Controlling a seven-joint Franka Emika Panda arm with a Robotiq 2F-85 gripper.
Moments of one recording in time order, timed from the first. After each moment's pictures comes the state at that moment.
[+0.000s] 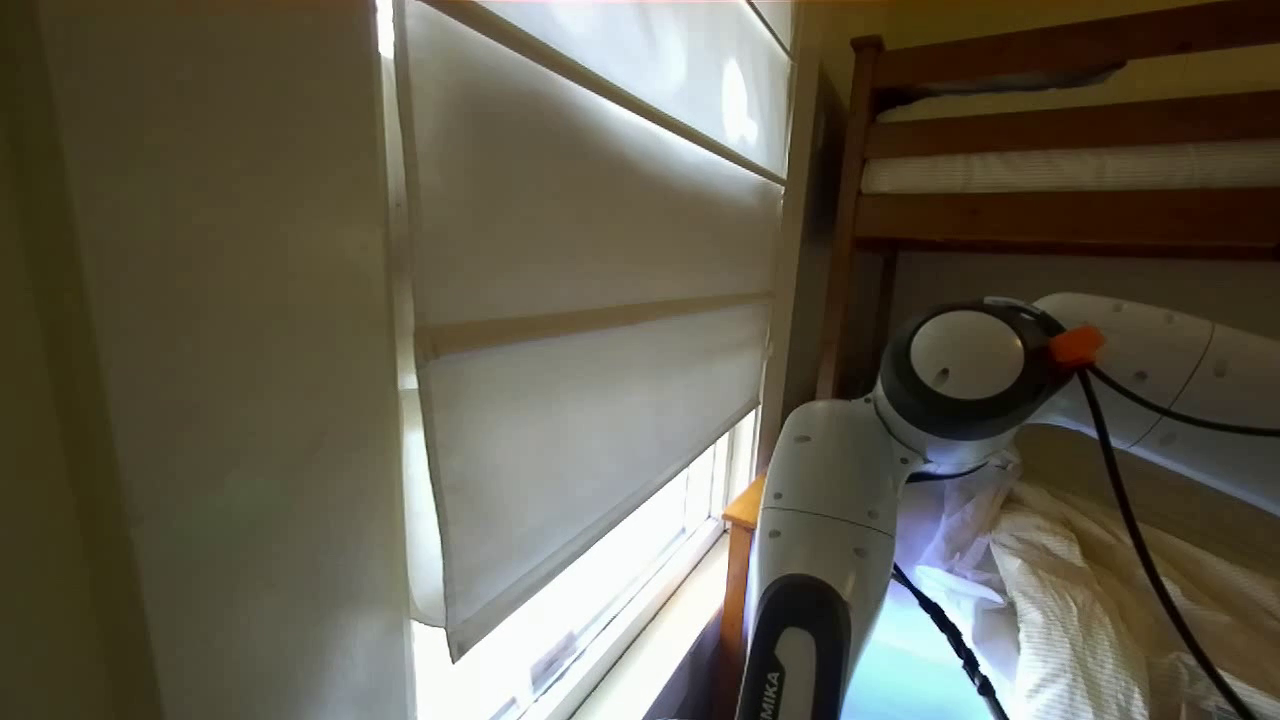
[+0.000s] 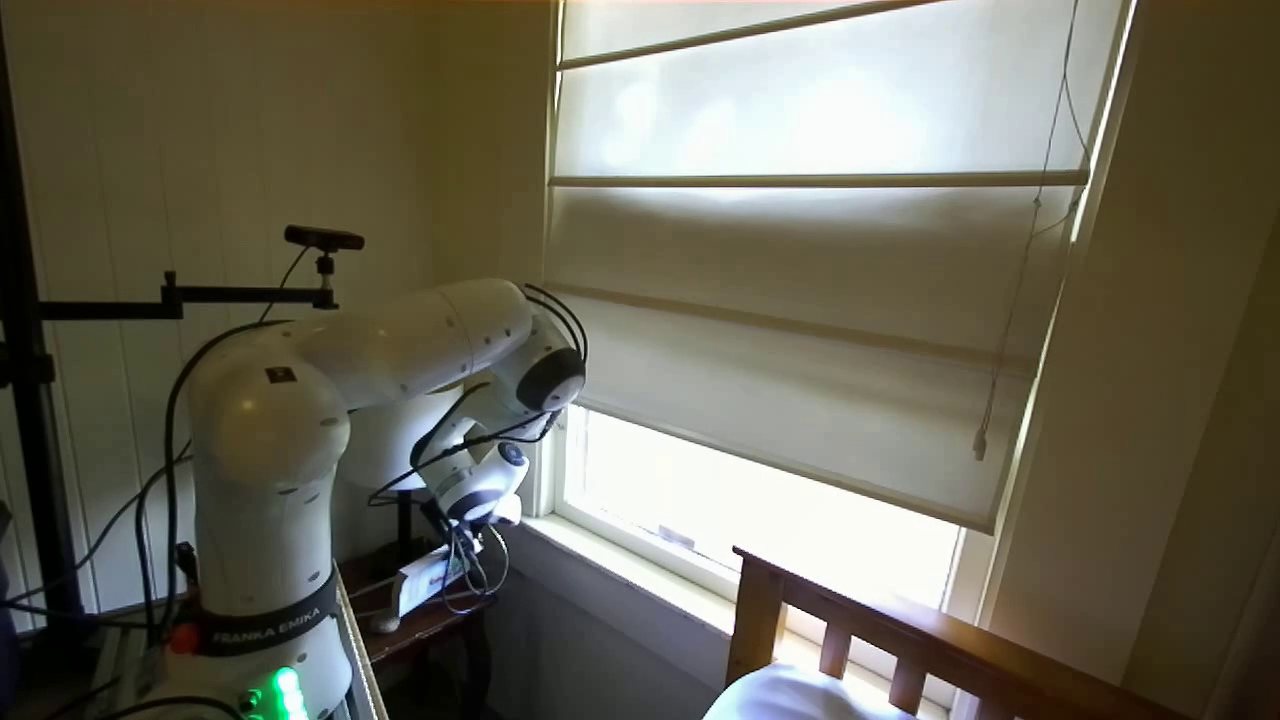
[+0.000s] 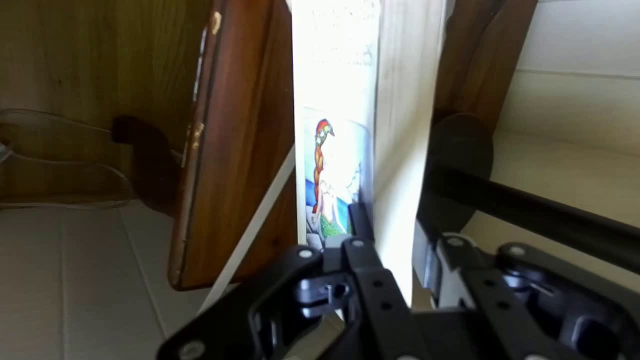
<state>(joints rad) 0.14 1.28 0.60 -1.94 0.01 3.15 -0.10</state>
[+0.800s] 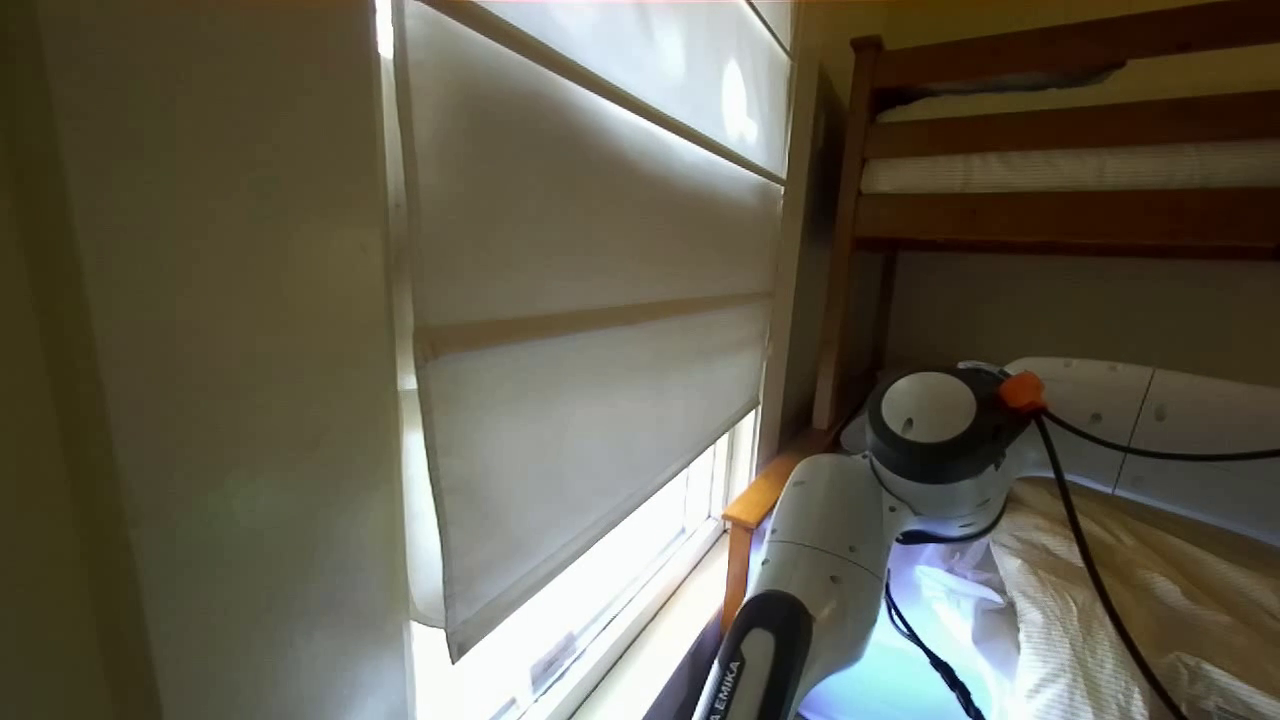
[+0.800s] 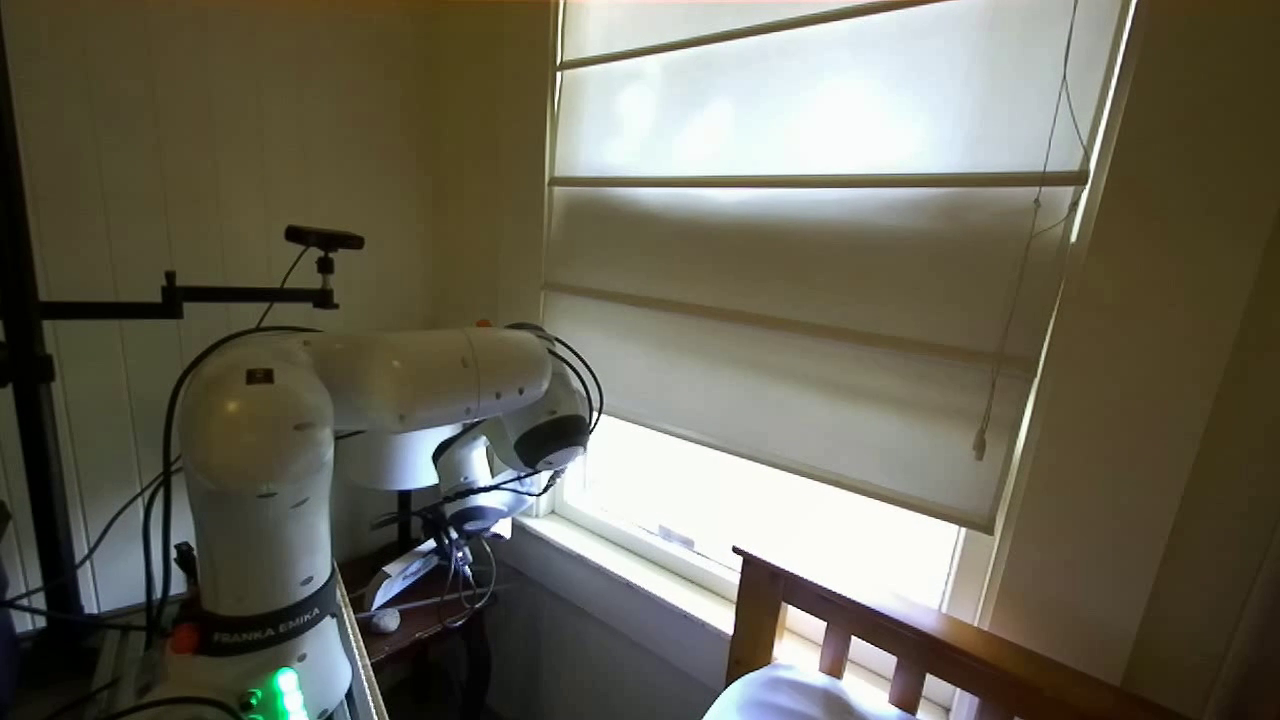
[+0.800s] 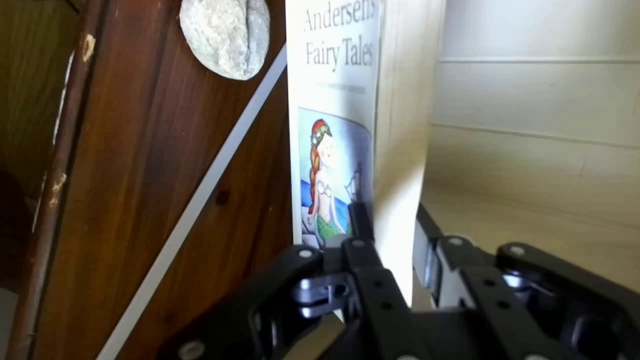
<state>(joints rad) -0.01 1.50 0.75 -1.80 0.04 2.92 -0.40</state>
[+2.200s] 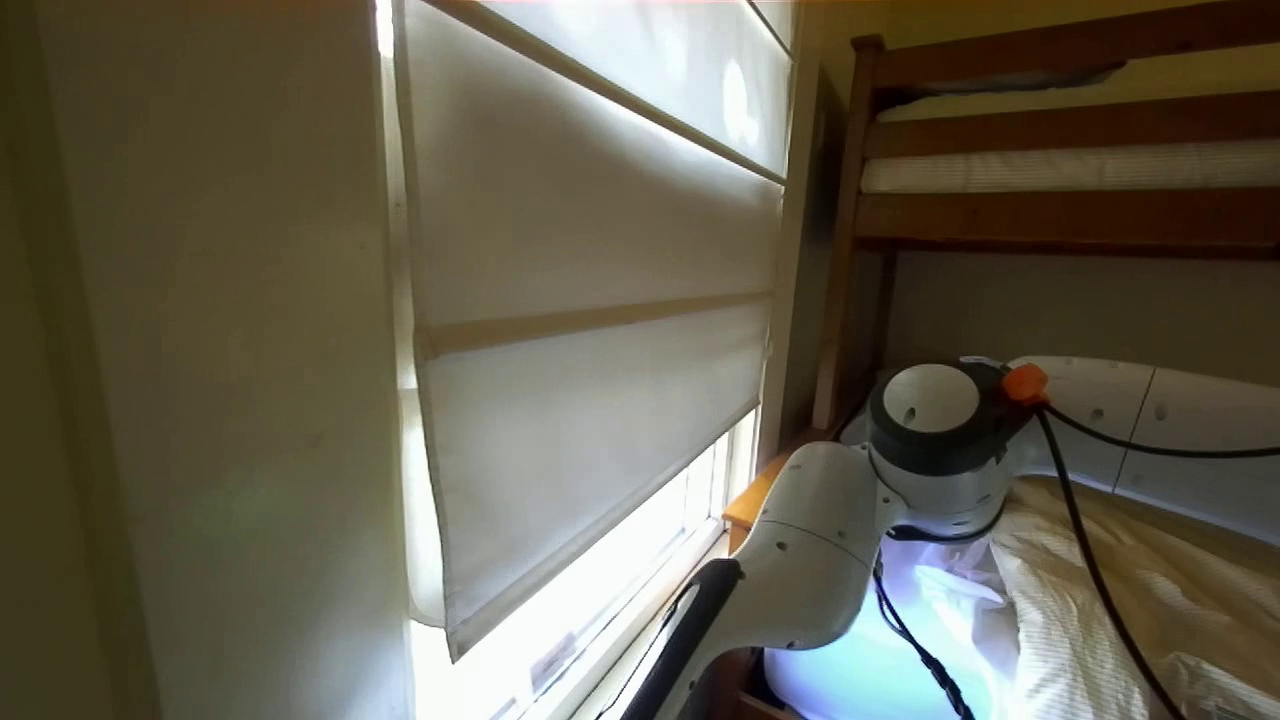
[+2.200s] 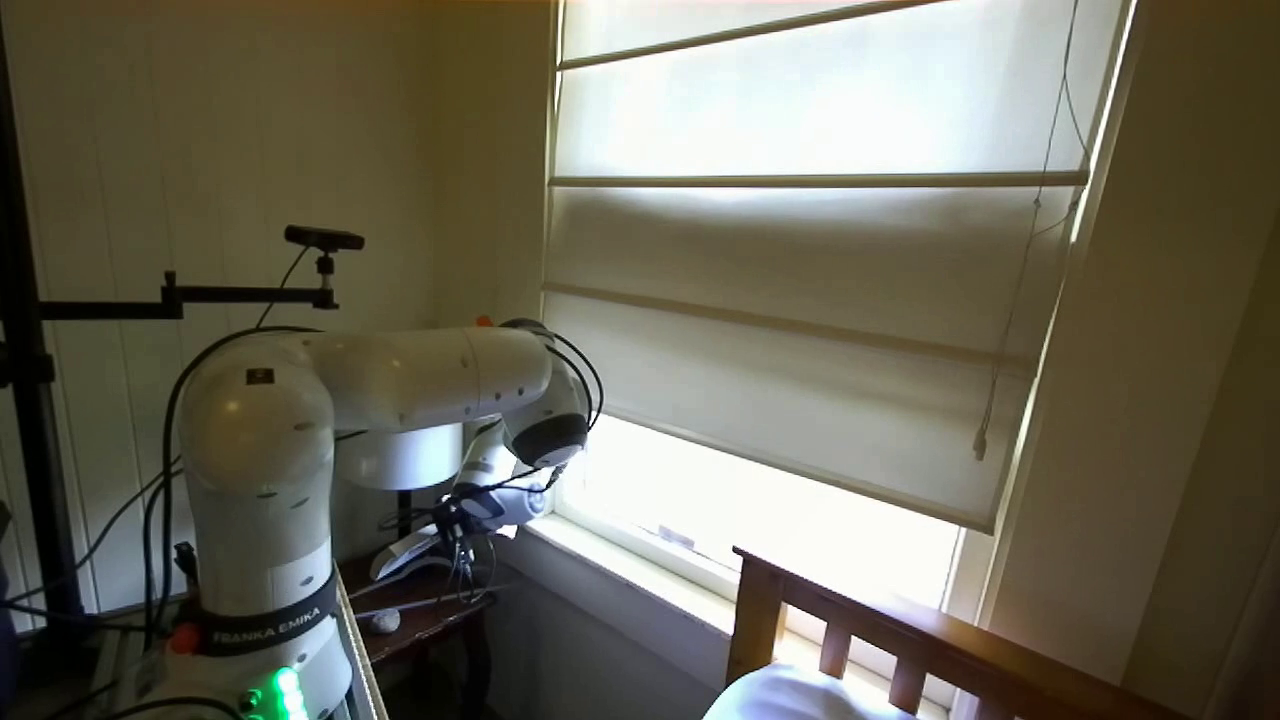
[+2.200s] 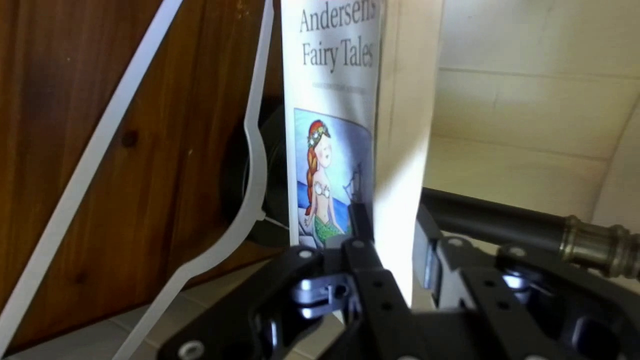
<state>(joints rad) -0.01 1.50 0.80 -1.73 0.65 2.82 -0.94</state>
